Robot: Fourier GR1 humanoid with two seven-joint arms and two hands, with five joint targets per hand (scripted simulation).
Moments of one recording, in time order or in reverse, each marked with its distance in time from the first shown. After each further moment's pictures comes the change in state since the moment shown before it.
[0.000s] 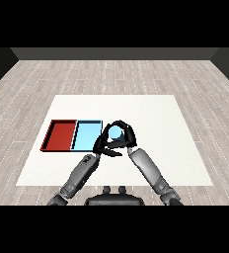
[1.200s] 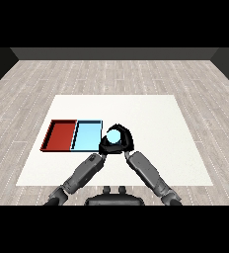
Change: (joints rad) left arm -0.104 0.011 -0.180 0.124 0.291 0.199 -0.139; right arm 0.022 -0.008 0.097 0.017 -0.264 -0.074 -0.161
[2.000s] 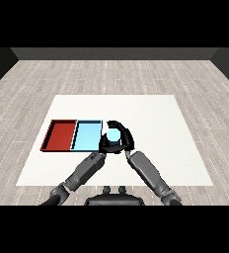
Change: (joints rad) left arm -0.048 -0.009 0.007 0.095 0.062 -0.007 -0.184; right arm 0.004 0.002 -0.023 -0.021 0.034 0.083 0.075
